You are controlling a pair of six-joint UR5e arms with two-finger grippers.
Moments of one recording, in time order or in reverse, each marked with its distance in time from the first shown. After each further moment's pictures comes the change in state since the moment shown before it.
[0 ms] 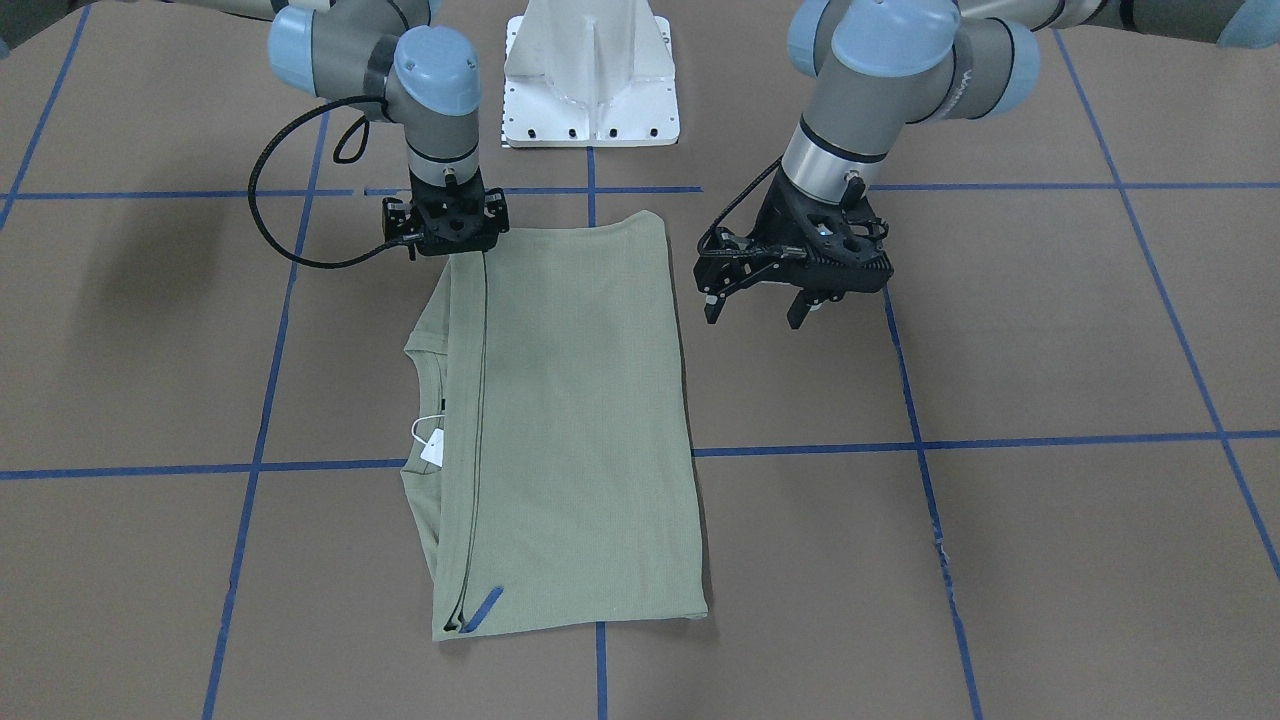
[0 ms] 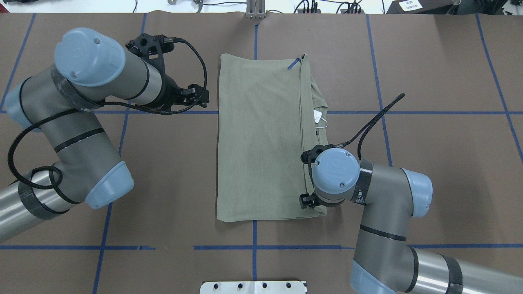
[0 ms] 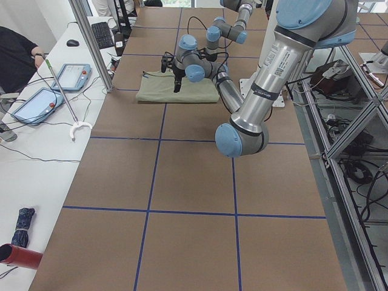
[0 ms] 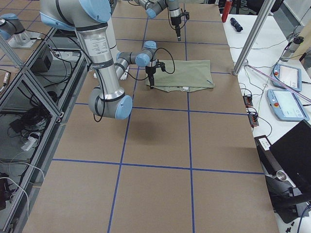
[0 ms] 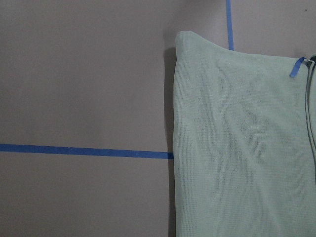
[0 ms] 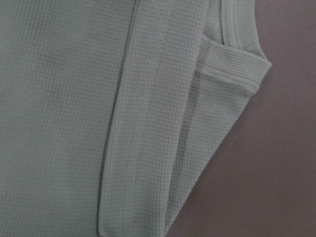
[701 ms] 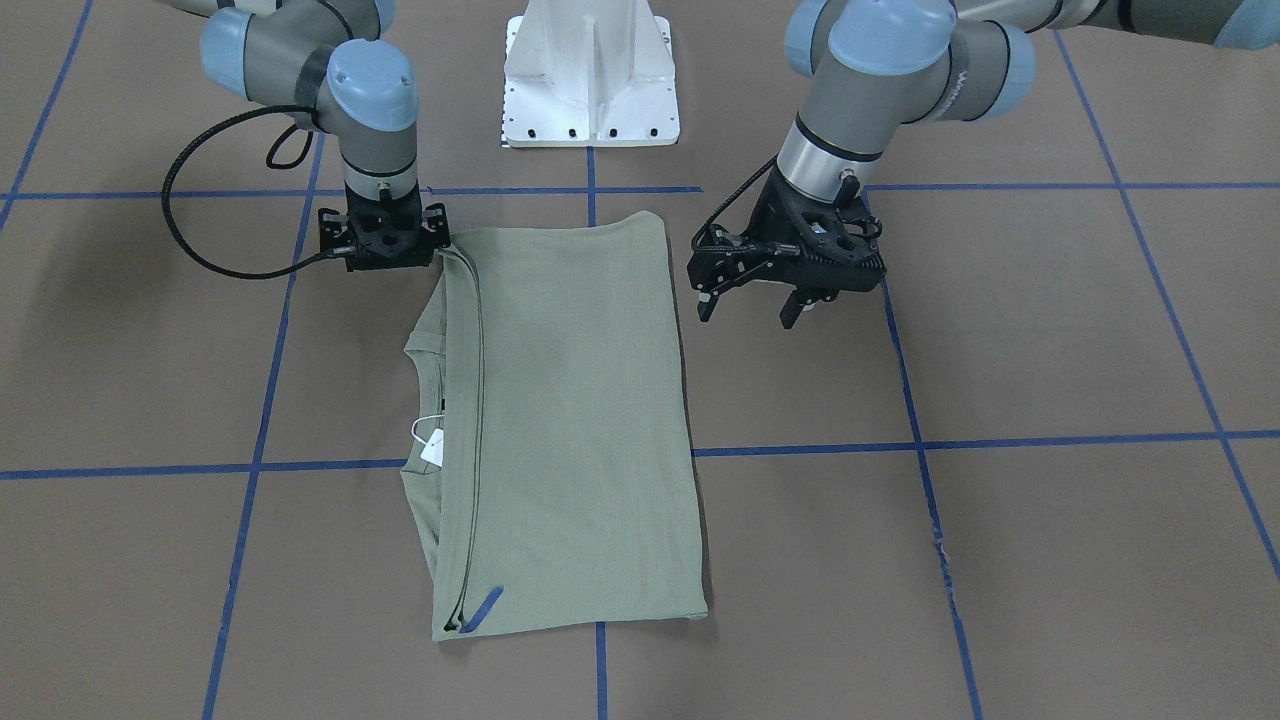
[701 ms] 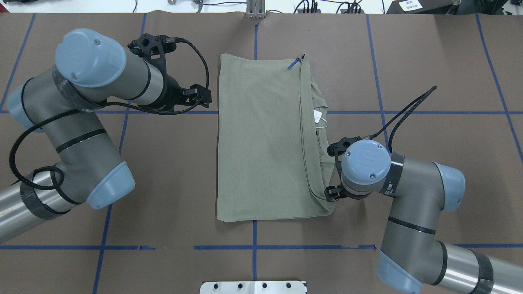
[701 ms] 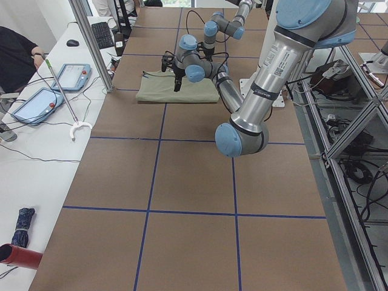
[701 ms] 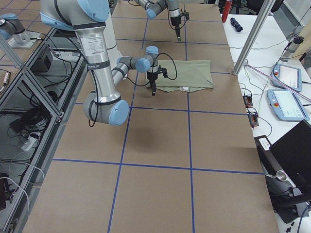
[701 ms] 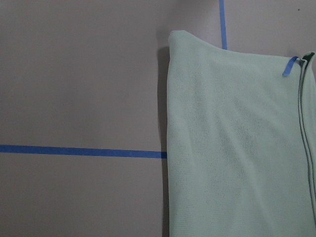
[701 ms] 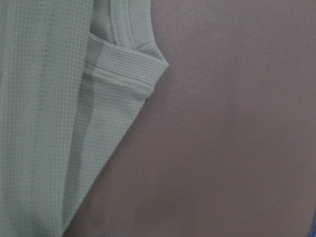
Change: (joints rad) left arm 0.004 -0.002 0.004 -0.022 -0.002 0.000; right arm 0.057 -0.106 0.061 0.002 0.002 -0.036
